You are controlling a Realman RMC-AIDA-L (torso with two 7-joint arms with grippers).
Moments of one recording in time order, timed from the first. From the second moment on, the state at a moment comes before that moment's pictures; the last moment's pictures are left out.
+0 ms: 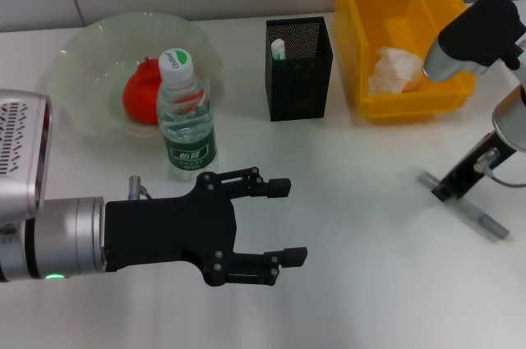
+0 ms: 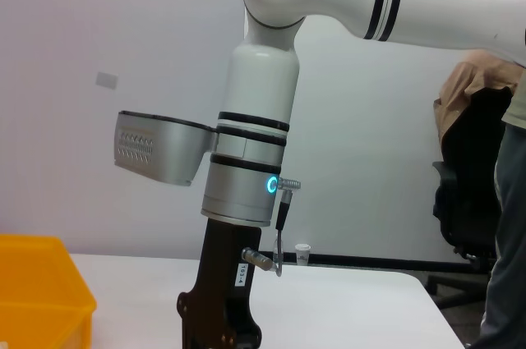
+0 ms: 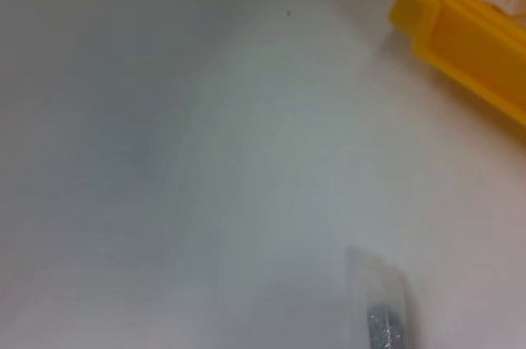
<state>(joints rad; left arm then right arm) -0.44 -2.07 1.39 0.66 1.44 1.56 -1.09 0.61 2.08 -1.23 -1.16 -2.81 -1.52 2.48</state>
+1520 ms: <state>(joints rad) -0.44 -2.08 1.40 0.66 1.43 1.56 -1.08 0.42 2.08 -1.03 -1.32 -1.67 -1.20 1.75</state>
